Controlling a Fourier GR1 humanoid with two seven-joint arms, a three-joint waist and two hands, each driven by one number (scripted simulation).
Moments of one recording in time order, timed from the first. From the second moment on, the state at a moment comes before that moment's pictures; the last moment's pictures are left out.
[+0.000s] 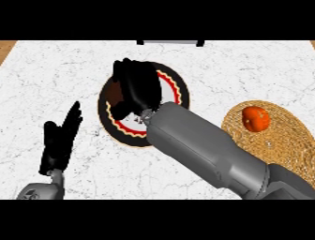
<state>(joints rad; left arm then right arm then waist) -0.07 0.12 -0.04 -1.44 -0.07 0.14 0.21 -1.11 0.00 0.81 -0.88 0.54 -0.47 0.65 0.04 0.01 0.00</state>
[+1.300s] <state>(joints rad) -0.05 0.12 -0.02 -1.45 -0.07 0.13 0.20 -1.05 0.00 0.49 -0.58 0.02 -0.23 -0.08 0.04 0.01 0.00</state>
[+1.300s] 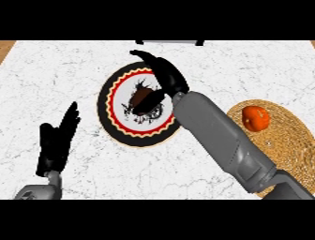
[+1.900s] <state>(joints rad) -0.05 0.11 -0.02 -1.46 -0.08 0.14 0.22 -1.00 -0.01 0.30 -0.50 -0.11 -0.06 -0.35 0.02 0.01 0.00</state>
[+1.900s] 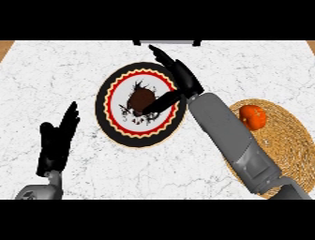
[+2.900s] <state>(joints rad) -0.05 0.10 -0.01 -1.46 -0.08 0.11 0.22 -0.99 0.00 0.36 -0.34 -0.12 -0.15 -0.48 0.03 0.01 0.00</state>
